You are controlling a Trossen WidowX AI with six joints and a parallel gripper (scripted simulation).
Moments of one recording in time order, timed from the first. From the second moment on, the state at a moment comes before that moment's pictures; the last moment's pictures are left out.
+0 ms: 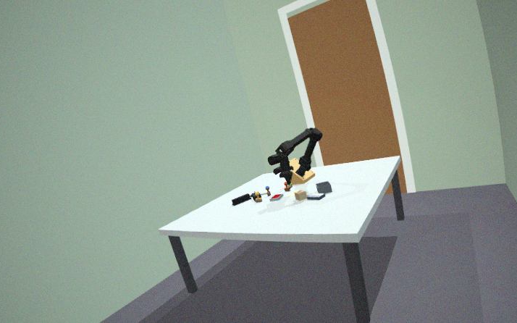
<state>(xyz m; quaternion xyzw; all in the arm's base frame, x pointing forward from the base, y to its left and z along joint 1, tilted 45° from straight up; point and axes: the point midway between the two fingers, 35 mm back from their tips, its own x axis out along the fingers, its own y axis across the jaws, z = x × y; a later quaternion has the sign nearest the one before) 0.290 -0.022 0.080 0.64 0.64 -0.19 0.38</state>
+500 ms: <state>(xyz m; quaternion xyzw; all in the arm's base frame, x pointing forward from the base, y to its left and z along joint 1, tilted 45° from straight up) 0.291 -0.015 0.073 0.64 0.64 -0.19 0.38</state>
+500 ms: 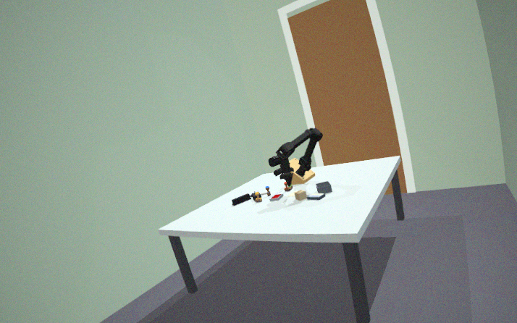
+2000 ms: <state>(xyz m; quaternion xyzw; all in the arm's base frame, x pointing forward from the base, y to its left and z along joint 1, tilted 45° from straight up) 0.294 0.007 0.052 0.65 0.64 -0.19 0.38</state>
